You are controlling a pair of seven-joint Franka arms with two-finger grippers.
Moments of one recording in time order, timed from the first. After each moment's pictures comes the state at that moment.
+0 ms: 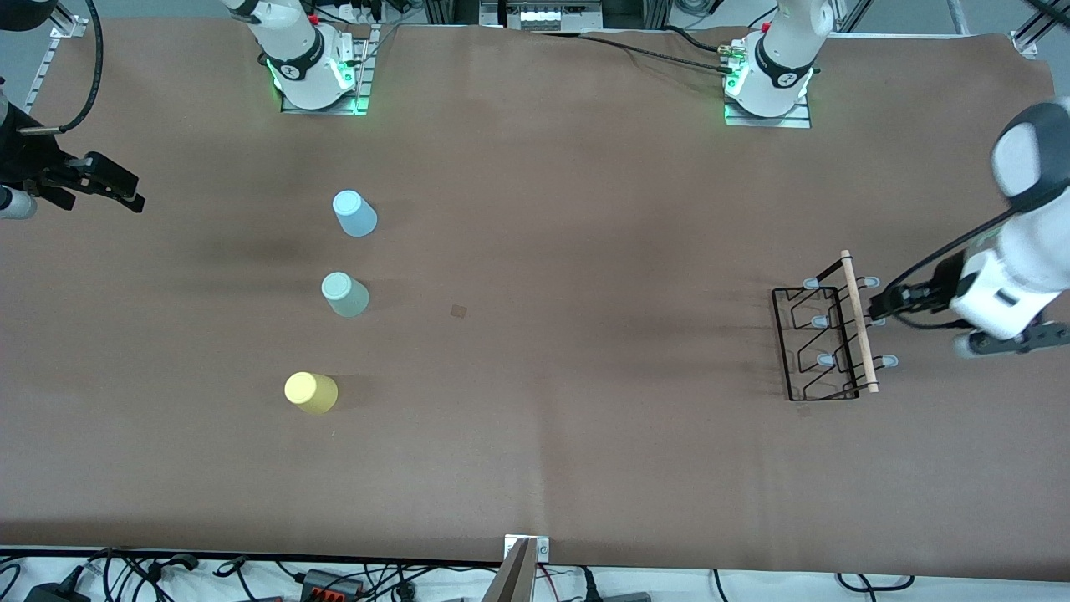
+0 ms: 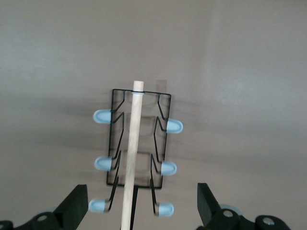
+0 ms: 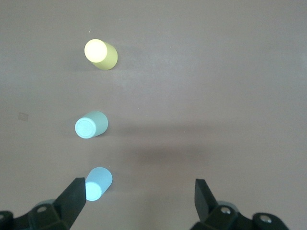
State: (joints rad) left arm 0.21 0.27 -0.20 -1.70 0.02 1.97 -0.14; right arm -0.02 -0.08 -0.03 -1.77 0.00 1.71 -0.02
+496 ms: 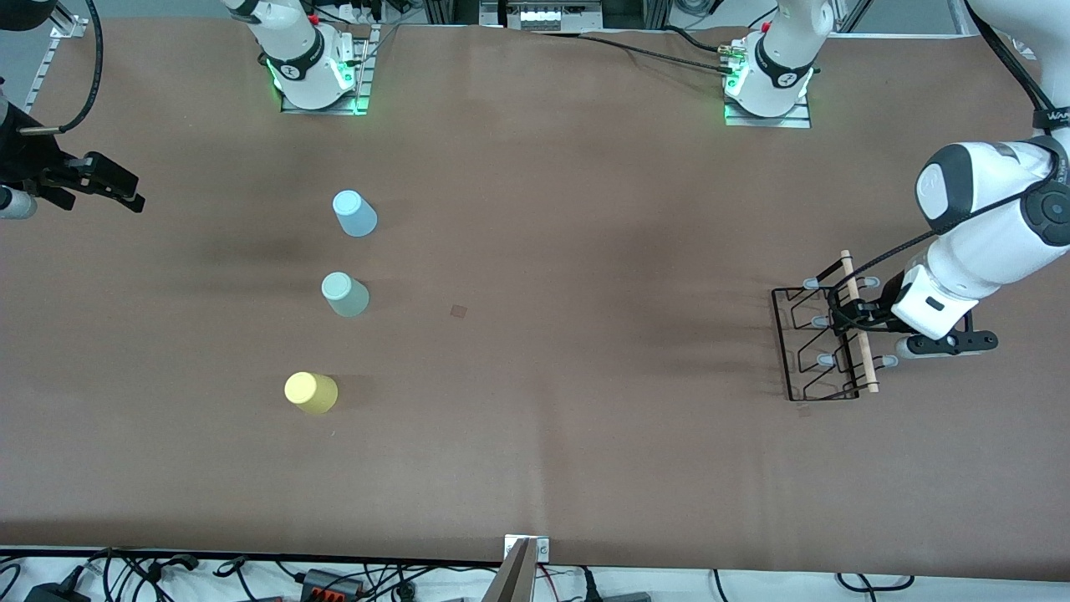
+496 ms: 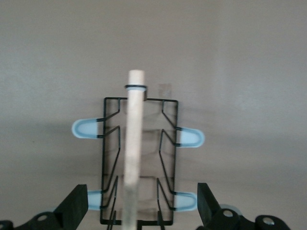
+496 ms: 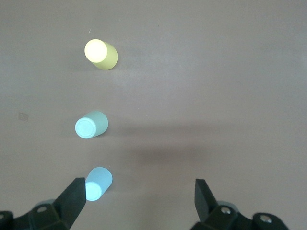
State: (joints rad) left arm 0.24 0.25 -0.19 -1.98 0.02 2.32 -0.06; right arm -0.02 -0.08 -0.03 -1.77 0.00 1.71 -0.02
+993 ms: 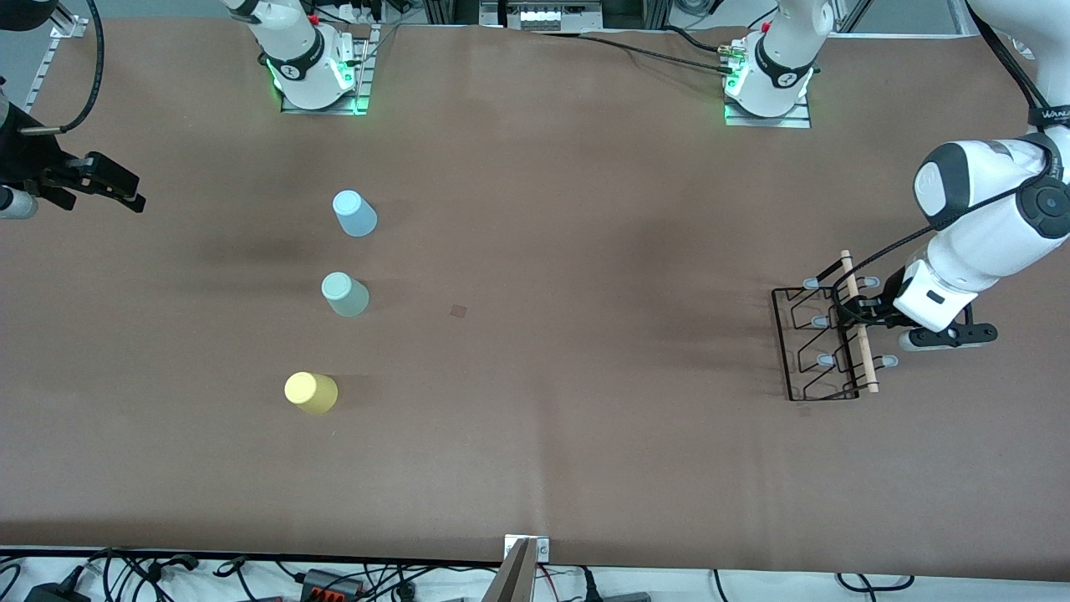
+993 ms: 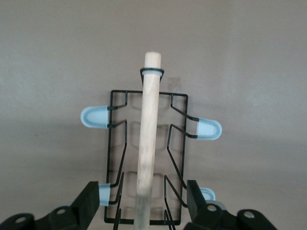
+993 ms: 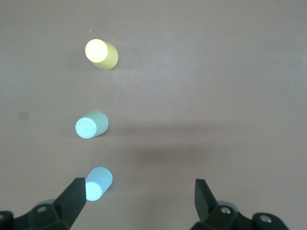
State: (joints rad) left arm 0.25 0.24 -0.20 -2.04 0.02 2.36 -0.07; right arm -0.02 -0.08 -0.03 -1.77 0.00 1.71 -0.02
